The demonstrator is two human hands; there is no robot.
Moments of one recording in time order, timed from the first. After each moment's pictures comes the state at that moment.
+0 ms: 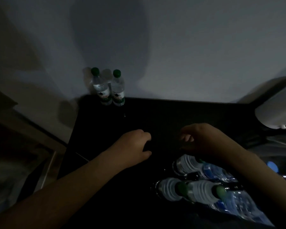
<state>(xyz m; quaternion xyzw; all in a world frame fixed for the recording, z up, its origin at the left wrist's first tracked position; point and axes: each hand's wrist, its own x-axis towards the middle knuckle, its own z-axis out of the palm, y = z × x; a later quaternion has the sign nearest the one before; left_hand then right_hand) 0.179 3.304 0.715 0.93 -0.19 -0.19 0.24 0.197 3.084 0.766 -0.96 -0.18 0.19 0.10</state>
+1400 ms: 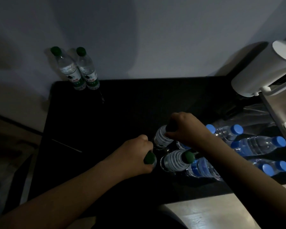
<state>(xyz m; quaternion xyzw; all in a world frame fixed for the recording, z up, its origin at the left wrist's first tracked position) 0.115 3.215 0.700 0.90 -0.23 -0.27 0.24 0.163 3.017 0.693 -0.97 -0.09 0.15 0.15</state>
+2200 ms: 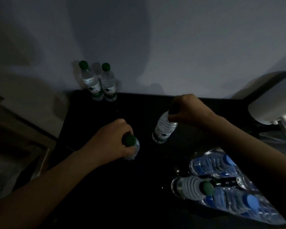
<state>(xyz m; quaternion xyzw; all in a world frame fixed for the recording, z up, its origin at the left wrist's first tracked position) 0.176 3.315 0.712 0.93 -0.13 -0.13 0.33 0.274 3.063 0.737 -0.96 -0.16 0.13 0.18</state>
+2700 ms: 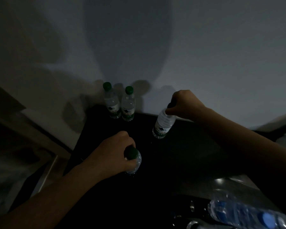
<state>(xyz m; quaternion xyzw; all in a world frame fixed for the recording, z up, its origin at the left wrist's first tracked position) 0.229 3.375 0.700 0.93 -0.09 -0.11 0.34 0.399 3.158 0.747 -0.98 -0.18 0.09 0.10</state>
